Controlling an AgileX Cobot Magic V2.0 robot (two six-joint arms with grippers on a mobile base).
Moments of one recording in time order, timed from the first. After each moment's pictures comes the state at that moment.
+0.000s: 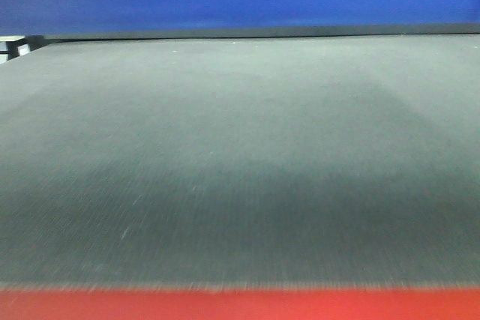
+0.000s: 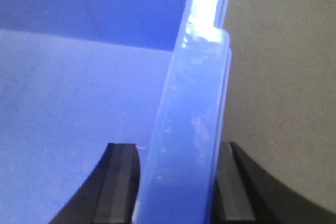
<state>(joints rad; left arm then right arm) -0.17 1.08 -1.46 0.13 1.01 -0.19 0.16 1.01 -1.39 0.17 1.04 -0.09</state>
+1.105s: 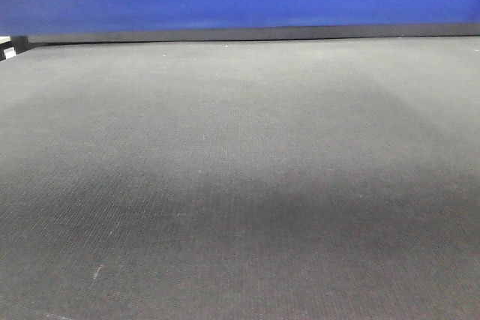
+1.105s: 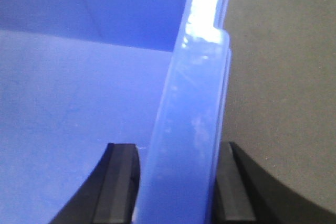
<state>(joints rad) -0.17 1.08 -1.46 0.13 1.01 -0.19 0.16 1.01 -1.39 0.17 1.04 -0.09</state>
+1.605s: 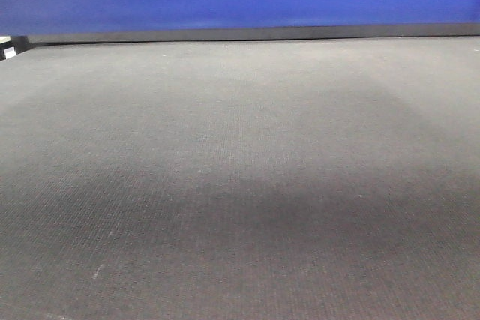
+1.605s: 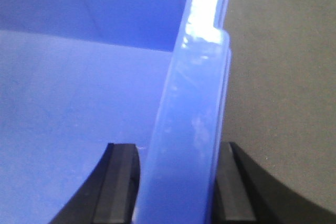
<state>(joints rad) -0.17 1.08 -1.46 0.13 1.01 -0.19 0.16 1.01 -1.39 0.17 1.04 -0.09</state>
